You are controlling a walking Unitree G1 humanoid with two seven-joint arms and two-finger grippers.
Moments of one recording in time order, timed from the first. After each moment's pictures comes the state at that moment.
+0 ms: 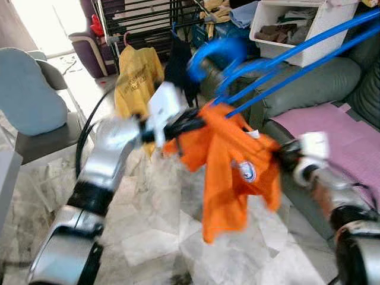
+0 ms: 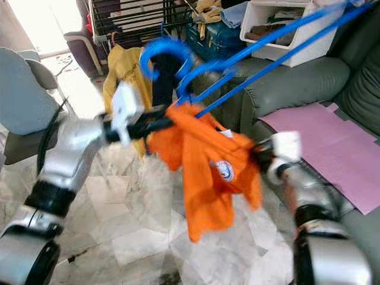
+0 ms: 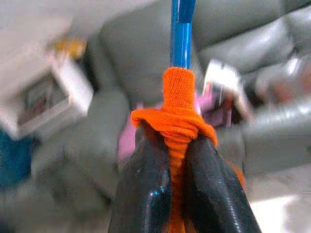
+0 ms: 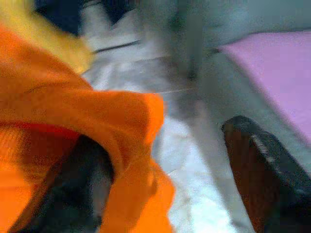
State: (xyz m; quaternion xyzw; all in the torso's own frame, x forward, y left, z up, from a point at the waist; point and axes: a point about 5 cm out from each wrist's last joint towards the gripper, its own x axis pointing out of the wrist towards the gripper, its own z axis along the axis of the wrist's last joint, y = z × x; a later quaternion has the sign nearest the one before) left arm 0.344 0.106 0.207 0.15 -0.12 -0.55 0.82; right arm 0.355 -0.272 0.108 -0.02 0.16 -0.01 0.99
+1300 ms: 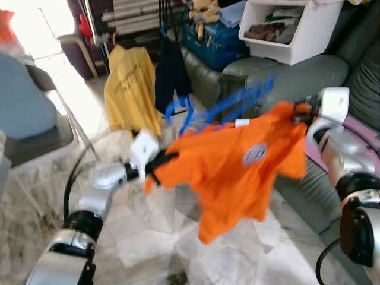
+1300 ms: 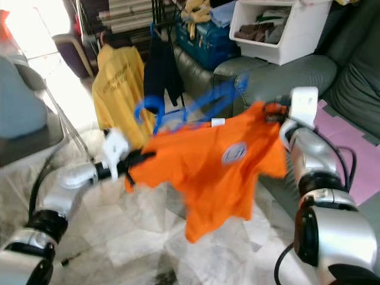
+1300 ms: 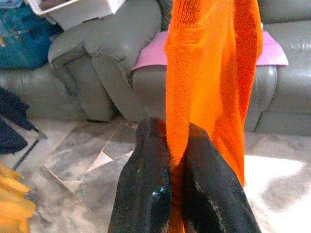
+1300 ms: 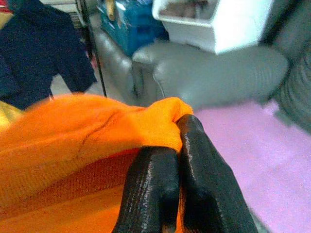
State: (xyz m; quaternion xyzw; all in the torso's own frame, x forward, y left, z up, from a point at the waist) left arm 0.339 0.144 0.111 0.13 0.03 -0.43 0.89; right arm 0.389 -0.262 0.183 -0.04 0.05 -0.03 1.00
